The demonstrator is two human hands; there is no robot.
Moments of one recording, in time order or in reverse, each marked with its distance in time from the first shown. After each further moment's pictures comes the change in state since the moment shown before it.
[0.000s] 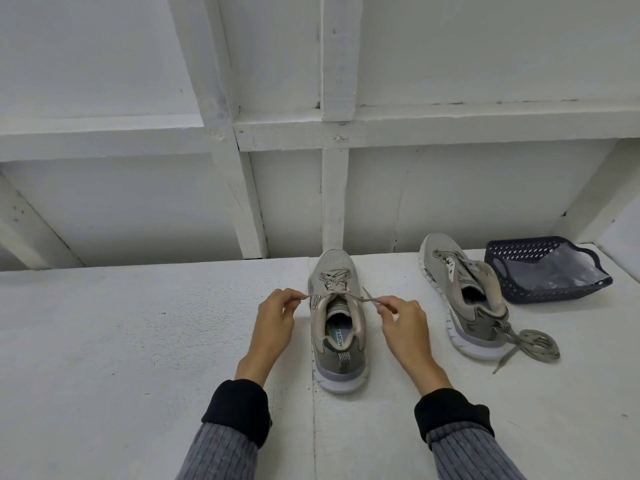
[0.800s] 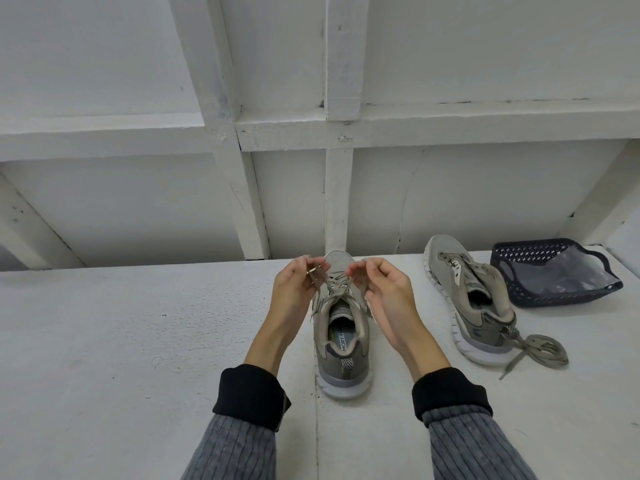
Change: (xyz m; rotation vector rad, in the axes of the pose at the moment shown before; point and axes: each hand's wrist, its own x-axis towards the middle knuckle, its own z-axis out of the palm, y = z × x) left_hand 0.022 0.070 0.003 -0.982 -0.051 -0.177; right_hand 0.022 -0.077 -0.011 1.218 -0.240 0.110
